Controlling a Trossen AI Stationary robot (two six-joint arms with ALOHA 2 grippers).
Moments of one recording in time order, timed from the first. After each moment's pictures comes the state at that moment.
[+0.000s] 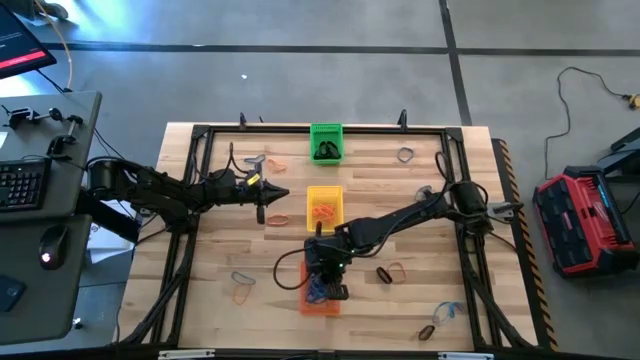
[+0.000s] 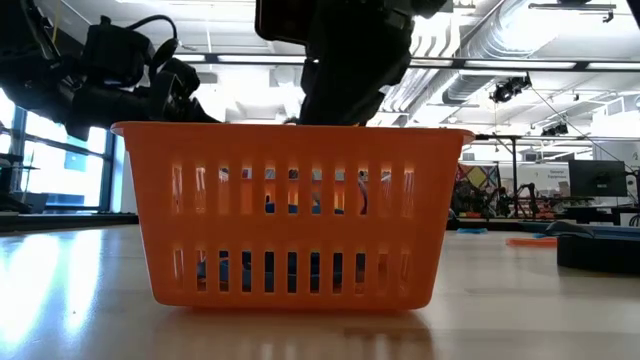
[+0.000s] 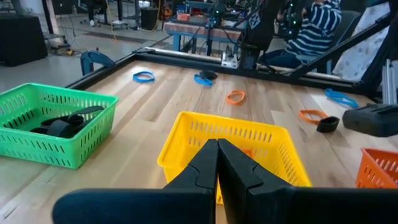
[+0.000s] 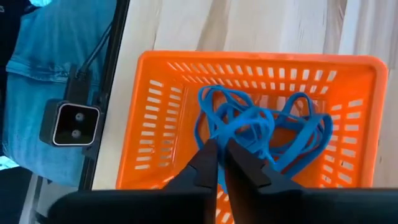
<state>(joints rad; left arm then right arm) 0.27 1.34 0.15 1.05 0.13 -0.08 0.27 2.06 1.57 -0.53 -0.36 0.23</state>
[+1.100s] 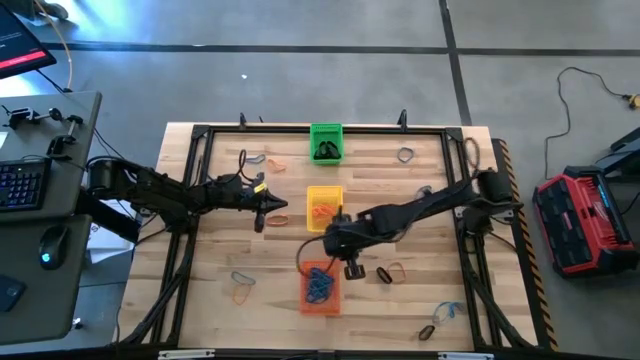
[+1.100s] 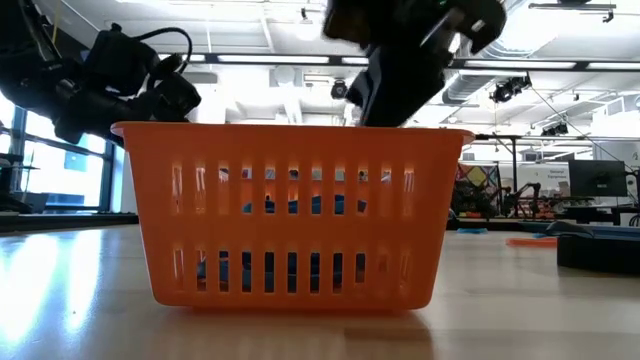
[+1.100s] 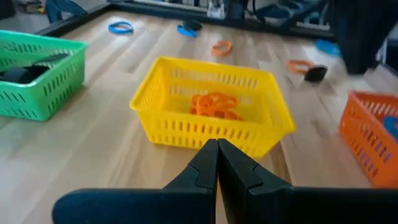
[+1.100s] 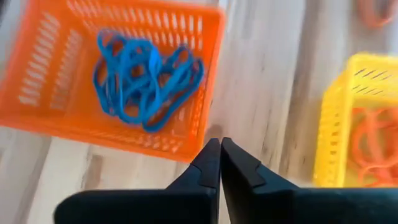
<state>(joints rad) 0.22 1.34 0.15 0.87 0.15 -0.05 0.23 1.84 1.34 -0.57 -0.04 0.03</state>
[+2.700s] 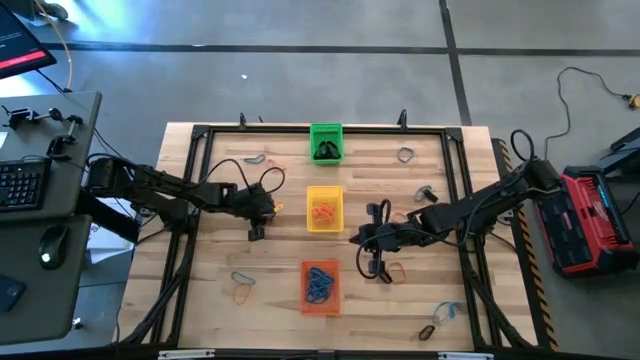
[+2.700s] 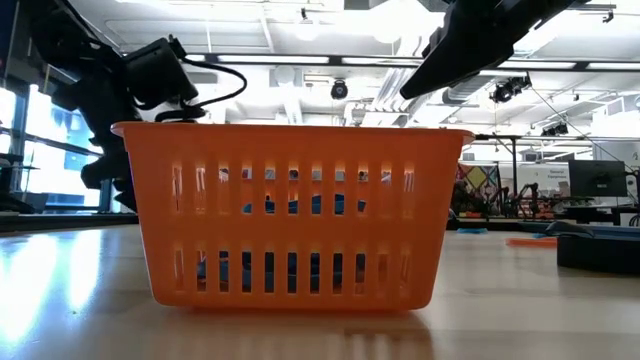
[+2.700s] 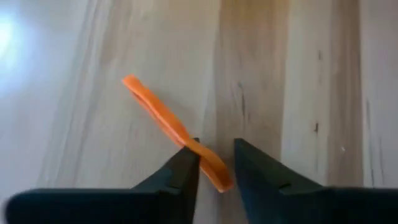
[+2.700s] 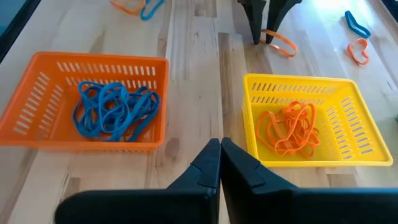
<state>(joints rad) 0.10 1.34 0.40 -0.07 -0.06 0.00 0.35 1.42 0.89 -0.20 0.31 0.15</state>
